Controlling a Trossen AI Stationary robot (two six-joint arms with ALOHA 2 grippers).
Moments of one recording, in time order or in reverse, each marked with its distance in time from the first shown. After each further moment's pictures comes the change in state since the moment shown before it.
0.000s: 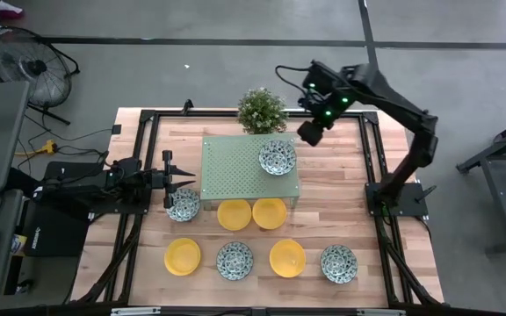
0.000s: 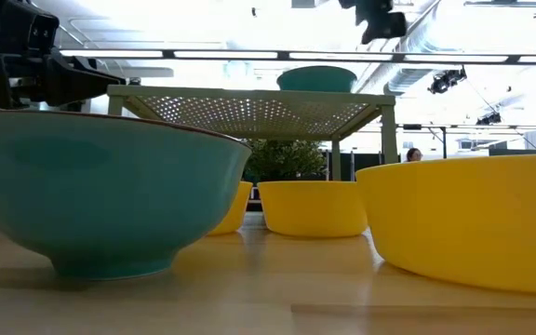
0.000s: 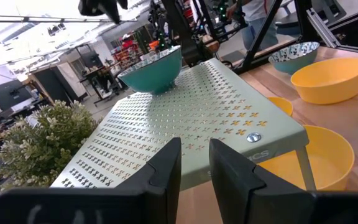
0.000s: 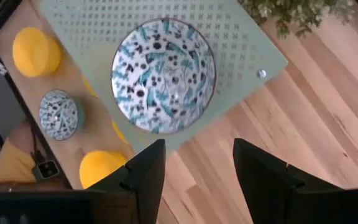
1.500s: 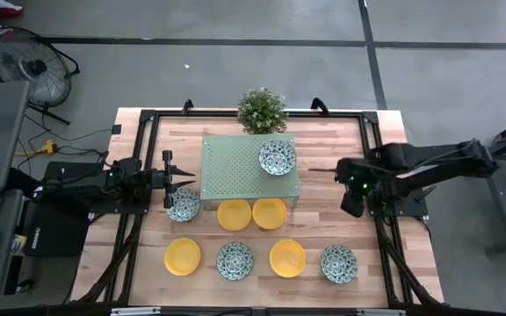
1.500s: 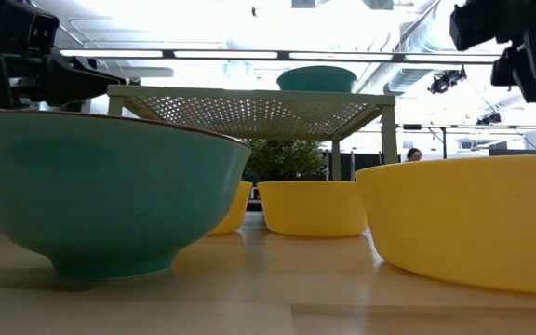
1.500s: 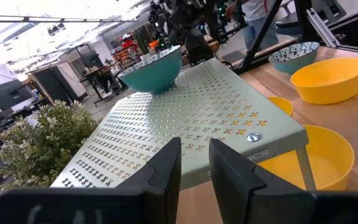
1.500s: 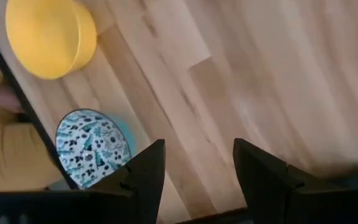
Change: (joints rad) left arm 0.000 0.000 0.000 0.000 0.000 0.000; right arm 0.537 -0.660 -1.117 0.372 0.049 0.375
